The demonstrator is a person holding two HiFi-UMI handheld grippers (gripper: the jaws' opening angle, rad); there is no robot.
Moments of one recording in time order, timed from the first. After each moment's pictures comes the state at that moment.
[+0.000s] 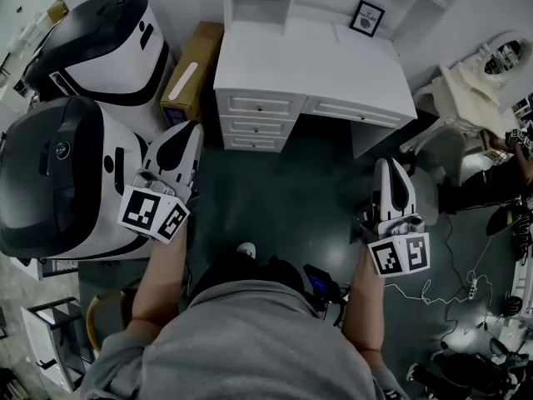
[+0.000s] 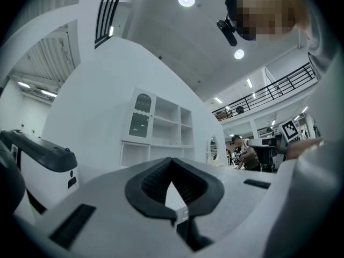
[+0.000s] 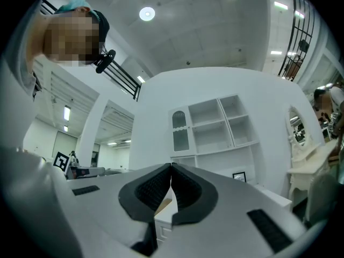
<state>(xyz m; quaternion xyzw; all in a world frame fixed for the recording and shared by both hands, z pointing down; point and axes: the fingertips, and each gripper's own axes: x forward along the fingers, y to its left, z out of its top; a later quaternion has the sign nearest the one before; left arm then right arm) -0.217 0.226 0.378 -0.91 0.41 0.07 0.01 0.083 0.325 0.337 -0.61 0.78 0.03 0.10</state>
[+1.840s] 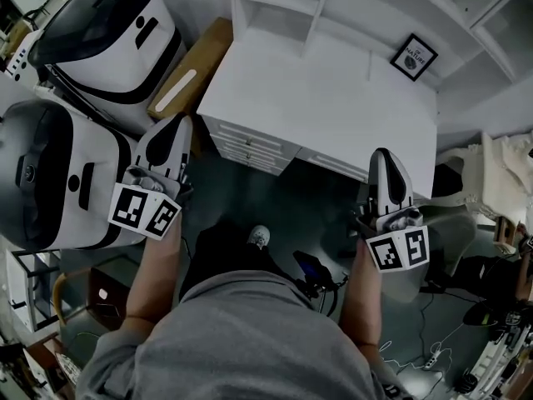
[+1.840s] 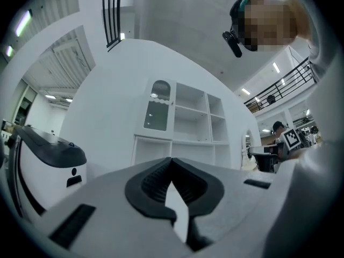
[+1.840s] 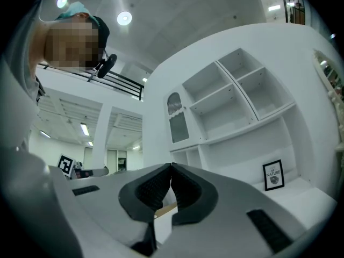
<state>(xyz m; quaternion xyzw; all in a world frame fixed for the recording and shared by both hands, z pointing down) -0.106 0.021 0.393 -0.83 0.55 0.08 -0.01 0.212 0.024 0.369 -0.47 0.87 -0.03 0.11</state>
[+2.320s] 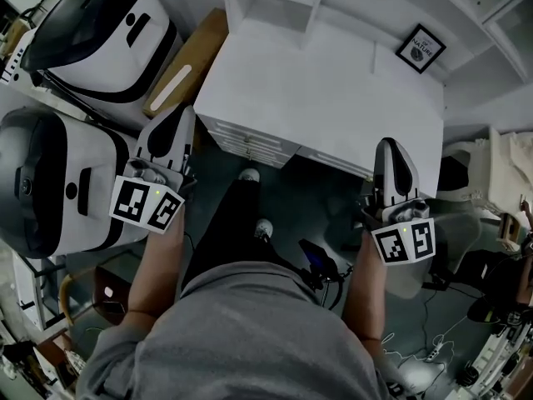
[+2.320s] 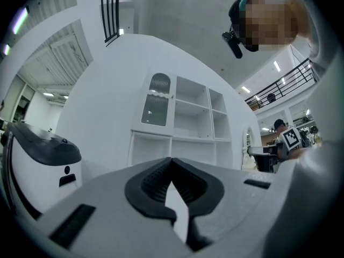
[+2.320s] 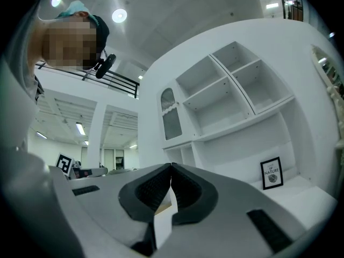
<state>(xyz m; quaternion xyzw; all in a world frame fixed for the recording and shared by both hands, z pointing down) -0.092 -0.028 0.403 -0.84 0.54 0.07 -0.01 0.223 -0.024 0.382 -0.49 0.87 -0.04 0.11</state>
